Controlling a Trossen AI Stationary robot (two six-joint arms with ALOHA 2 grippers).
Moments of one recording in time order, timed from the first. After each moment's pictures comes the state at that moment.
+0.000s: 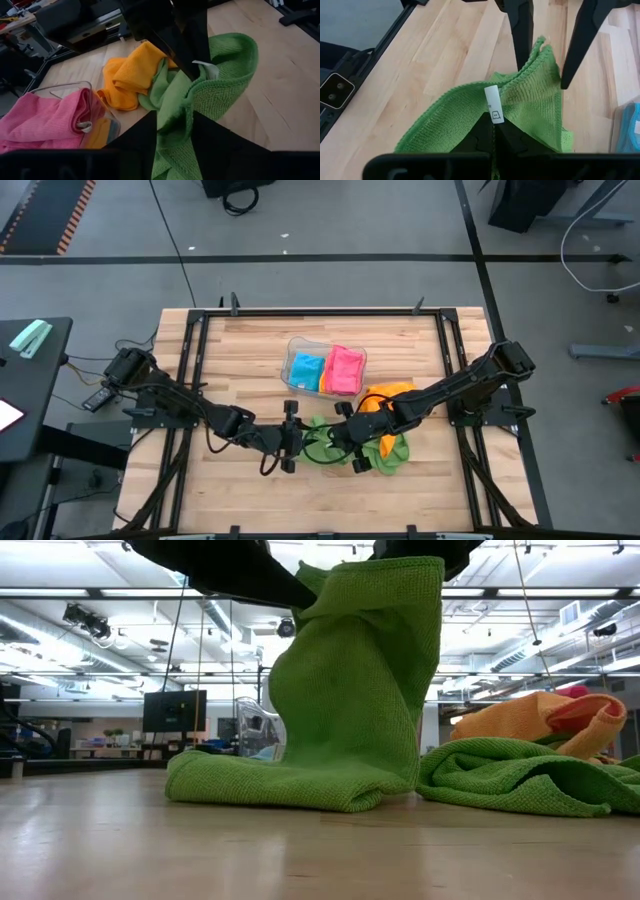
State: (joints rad) left arm -0.44 1.57 0.88 0.22 -0.52 0.10; right arm 0.35 1.65 1.14 -0.22 0.09 0.03
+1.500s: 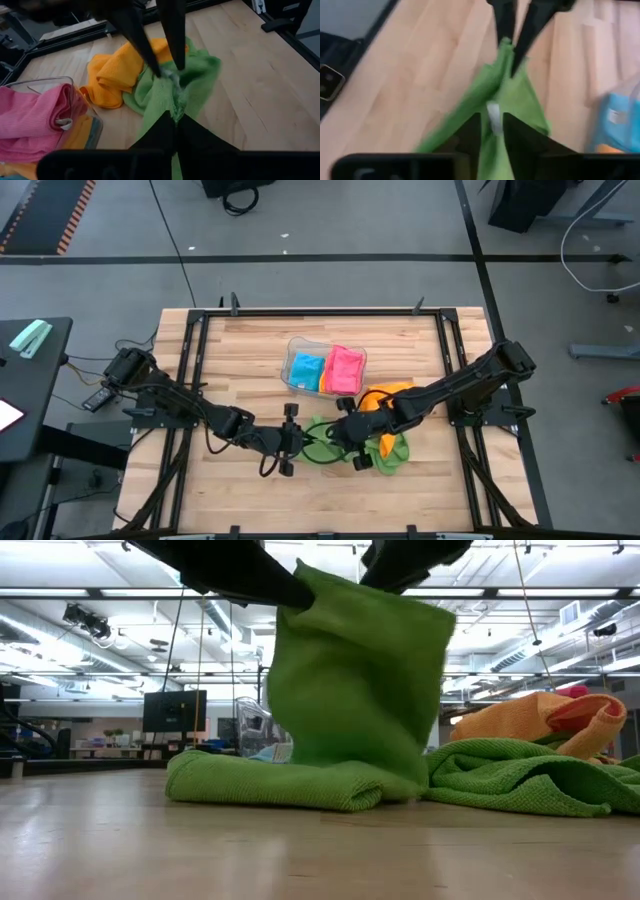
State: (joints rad) left arm -0.45 1.57 0.88 0.21 -0.47 0.03; right arm 0.36 1.65 1.25 -0.42 0.15 0.02
